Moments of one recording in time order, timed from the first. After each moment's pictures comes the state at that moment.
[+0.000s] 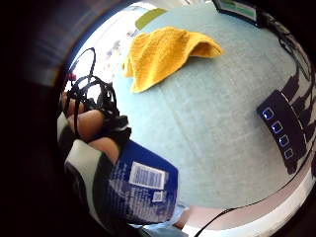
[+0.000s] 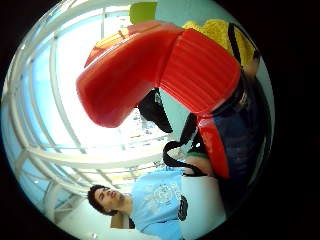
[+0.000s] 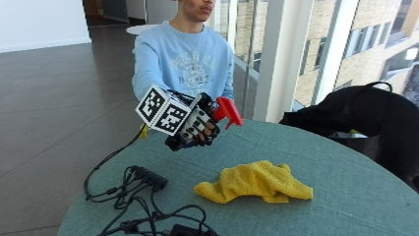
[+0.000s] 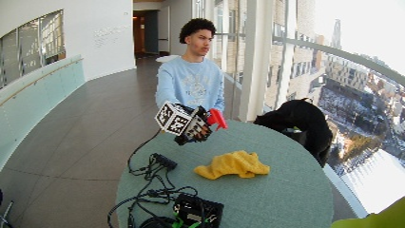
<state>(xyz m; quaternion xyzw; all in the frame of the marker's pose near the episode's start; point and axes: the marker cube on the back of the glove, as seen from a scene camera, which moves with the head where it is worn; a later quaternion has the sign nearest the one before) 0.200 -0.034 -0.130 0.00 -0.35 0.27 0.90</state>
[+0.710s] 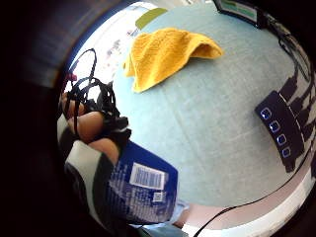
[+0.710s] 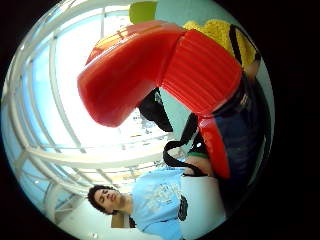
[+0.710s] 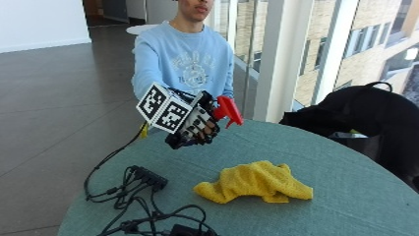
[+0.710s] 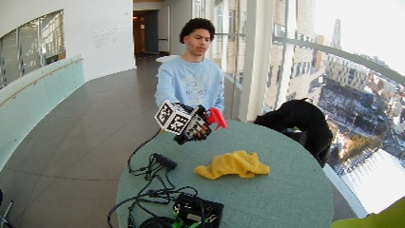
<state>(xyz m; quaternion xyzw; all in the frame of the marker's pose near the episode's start) 0.200 -0.036 -0.135 0.00 -0.35 0.27 0.90</state>
